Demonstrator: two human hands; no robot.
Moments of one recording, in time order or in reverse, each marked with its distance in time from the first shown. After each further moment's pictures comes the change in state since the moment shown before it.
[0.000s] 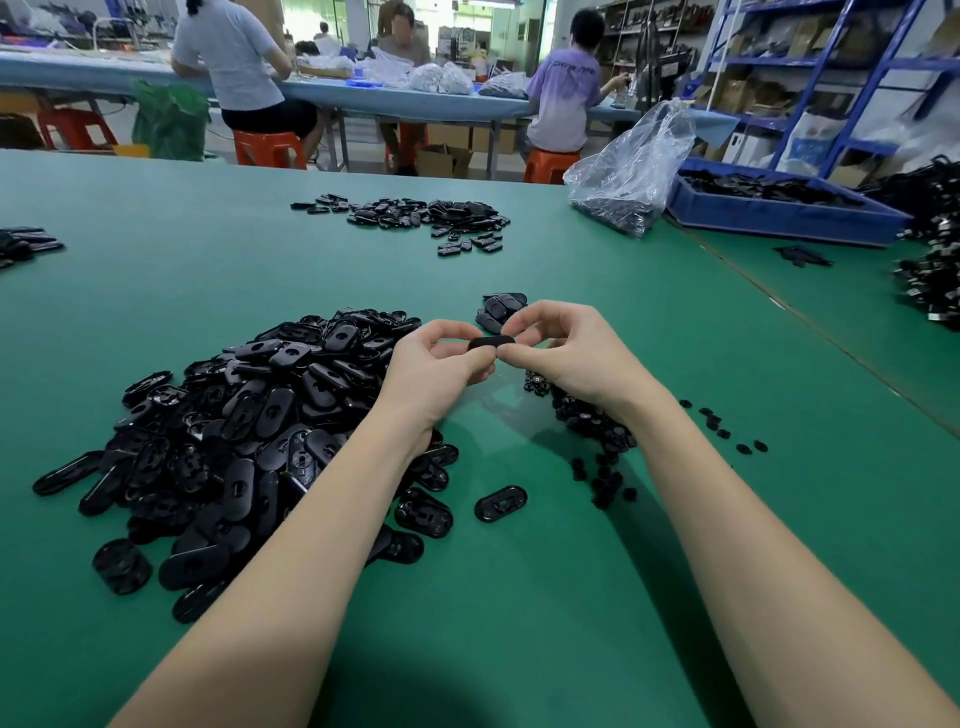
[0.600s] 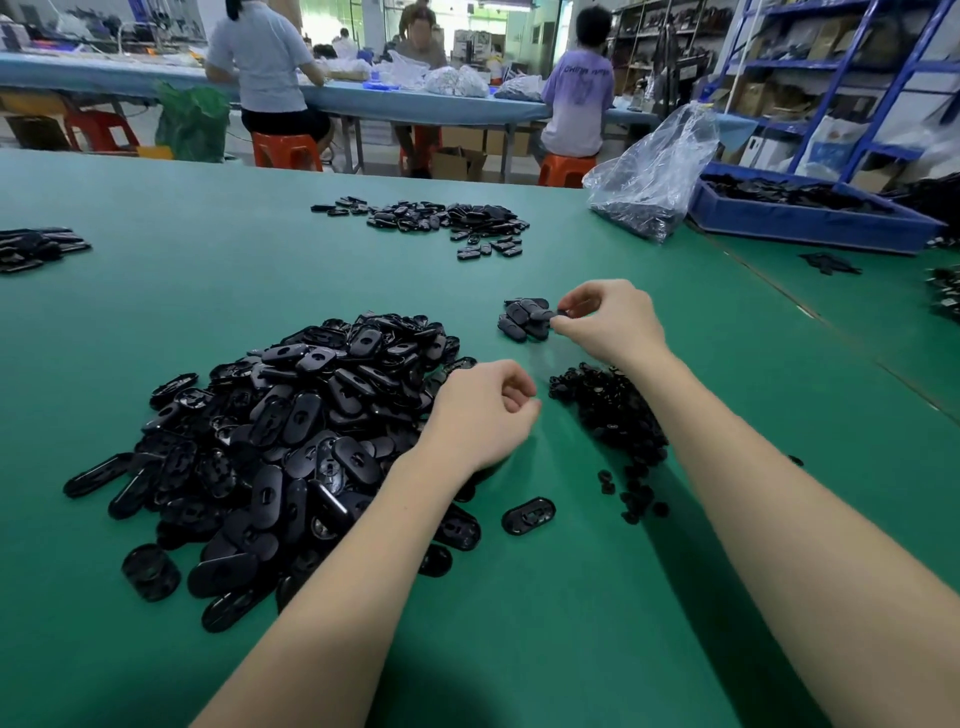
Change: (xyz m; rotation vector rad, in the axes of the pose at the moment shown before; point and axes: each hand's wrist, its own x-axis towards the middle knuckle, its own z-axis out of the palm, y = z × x) left_hand -0.004 -0.020 0.006 0.801 -0.124 0.272; right_hand 0.058 0.014 -0.011 -0.408 0.280 0.145
